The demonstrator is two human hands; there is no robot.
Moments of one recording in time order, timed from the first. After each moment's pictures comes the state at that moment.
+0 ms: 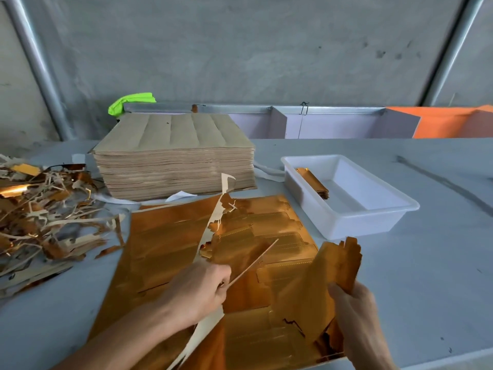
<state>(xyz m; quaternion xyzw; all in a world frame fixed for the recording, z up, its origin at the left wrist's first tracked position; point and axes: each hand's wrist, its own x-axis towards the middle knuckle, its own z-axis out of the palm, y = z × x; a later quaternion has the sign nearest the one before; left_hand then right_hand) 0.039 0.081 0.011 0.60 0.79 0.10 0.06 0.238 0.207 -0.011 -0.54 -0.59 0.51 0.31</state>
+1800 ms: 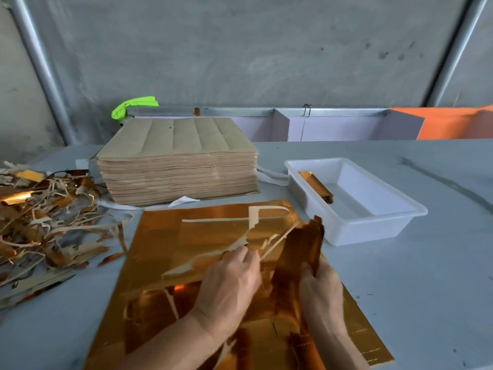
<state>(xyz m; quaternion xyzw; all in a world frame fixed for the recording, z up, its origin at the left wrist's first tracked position) 0.070 0.108 0.014 0.61 0.73 0.25 -0.18 0.182 0.199 0.003 -0.51 -0.65 0.45 0.35</state>
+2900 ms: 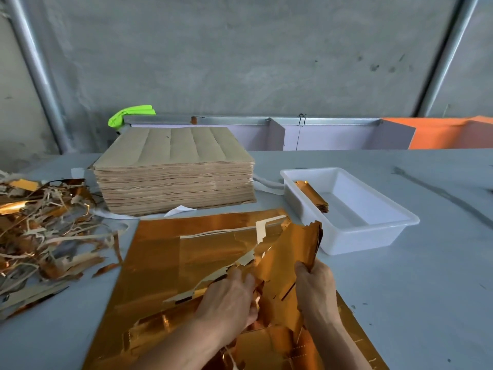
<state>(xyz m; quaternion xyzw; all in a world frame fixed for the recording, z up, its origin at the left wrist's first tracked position) 0.060 0.123 -0.013 0.59 0.81 0.01 0.00 0.172 0.214 0.008 -0.52 -0.63 0.48 0.34</state>
